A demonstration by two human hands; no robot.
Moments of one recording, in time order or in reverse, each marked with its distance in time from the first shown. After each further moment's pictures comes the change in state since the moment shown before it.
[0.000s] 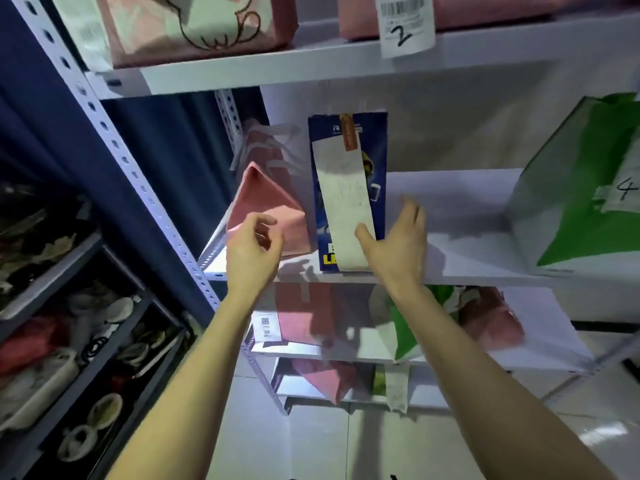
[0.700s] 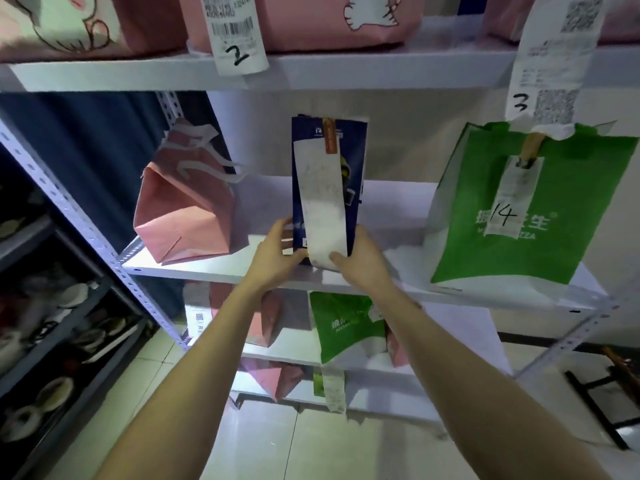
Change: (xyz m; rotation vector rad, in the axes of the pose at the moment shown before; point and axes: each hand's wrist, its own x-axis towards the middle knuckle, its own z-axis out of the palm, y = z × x) left_hand -0.031 0.106 0.160 -0.126 -0.432 -0.150; right_hand 0.076 0.121 -0.064 0.026 -0.532 0.003
